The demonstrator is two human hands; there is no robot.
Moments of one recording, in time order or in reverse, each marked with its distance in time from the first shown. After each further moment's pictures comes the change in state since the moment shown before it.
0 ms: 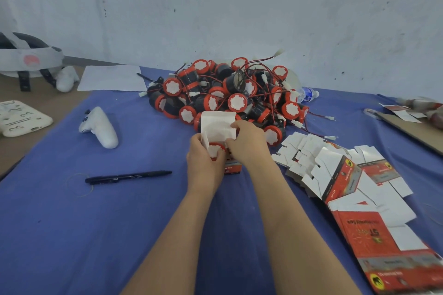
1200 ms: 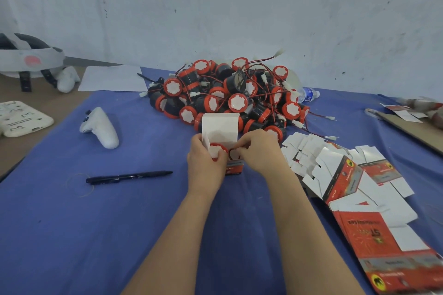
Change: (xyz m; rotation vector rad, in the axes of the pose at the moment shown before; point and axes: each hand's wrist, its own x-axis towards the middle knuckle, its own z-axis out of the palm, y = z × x) left_hand -0.003 0.002 -0.001 0.030 0.011 0.018; right_hand -0.016 0.015 -0.015 -0.073 -0.056 -0.056
